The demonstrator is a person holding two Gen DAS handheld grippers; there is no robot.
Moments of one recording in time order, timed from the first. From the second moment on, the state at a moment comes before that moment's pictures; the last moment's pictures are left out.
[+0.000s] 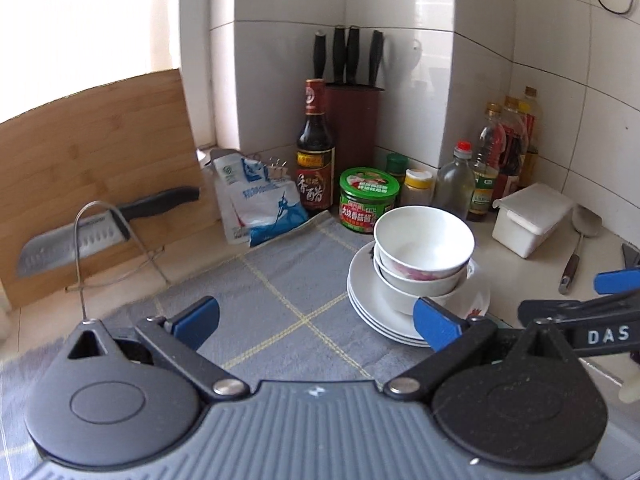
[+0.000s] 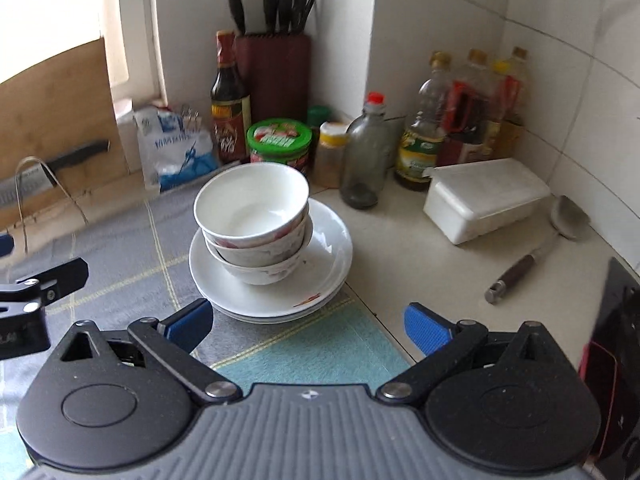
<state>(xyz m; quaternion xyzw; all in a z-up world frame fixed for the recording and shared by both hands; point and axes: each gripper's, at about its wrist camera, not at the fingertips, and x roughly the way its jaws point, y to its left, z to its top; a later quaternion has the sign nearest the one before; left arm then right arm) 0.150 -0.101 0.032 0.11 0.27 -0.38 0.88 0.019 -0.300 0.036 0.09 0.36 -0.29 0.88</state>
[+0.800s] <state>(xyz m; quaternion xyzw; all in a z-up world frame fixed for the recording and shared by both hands) 0.128 -0.093 0.041 0.12 0.25 -0.34 0.90 0.006 -0.283 0.049 0.08 0.33 -0.27 0.90</state>
